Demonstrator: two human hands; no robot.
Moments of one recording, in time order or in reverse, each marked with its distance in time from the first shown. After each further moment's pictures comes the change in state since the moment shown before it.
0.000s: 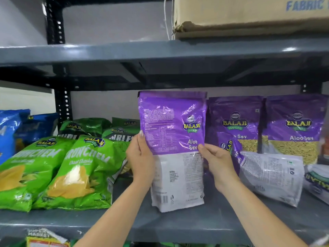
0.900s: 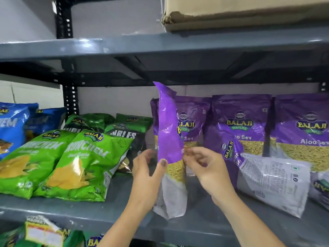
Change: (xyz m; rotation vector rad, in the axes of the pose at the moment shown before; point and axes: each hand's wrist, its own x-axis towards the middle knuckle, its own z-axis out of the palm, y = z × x) left_hand -0.059 0.007 -0.020 0.269 -0.417 -0.244; right_hand -0.020 -0.002 -0.002 -0.296 -0.127 -0.243
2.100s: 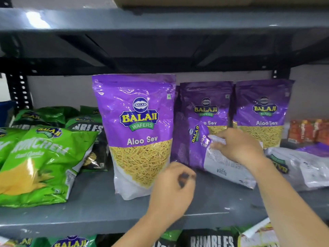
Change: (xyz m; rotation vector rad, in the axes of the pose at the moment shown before) left_hand -0.045 0.015 0.100 0.095 -0.332 0.171; right_hand 0.021 -0.023 -0.140 -1.211 -0.102 0.284
